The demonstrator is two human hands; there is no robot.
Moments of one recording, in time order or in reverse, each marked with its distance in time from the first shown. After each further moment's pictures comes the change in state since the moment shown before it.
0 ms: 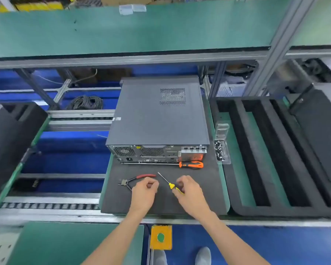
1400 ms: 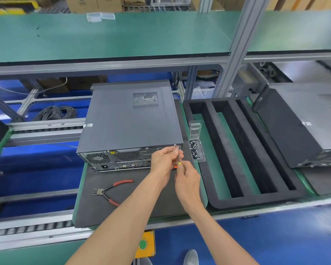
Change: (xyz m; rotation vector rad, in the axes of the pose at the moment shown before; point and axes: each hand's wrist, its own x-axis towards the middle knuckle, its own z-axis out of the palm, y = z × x) left_hand 0.007 0.154 0.074 -0.793 -0.316 -0.079; right_hand -0.015 -0.038 -0.066 0.462 0.454 0.251
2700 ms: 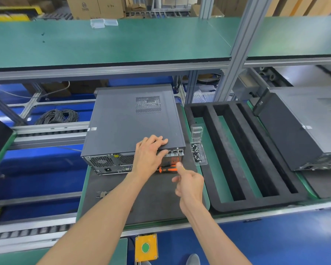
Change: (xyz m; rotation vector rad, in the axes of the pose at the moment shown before) left_hand 0.031 0.028 -0.063 1.328 0.139 0.851; right_hand -0.002 -0.017 0.003 0.520 0.087 0.458
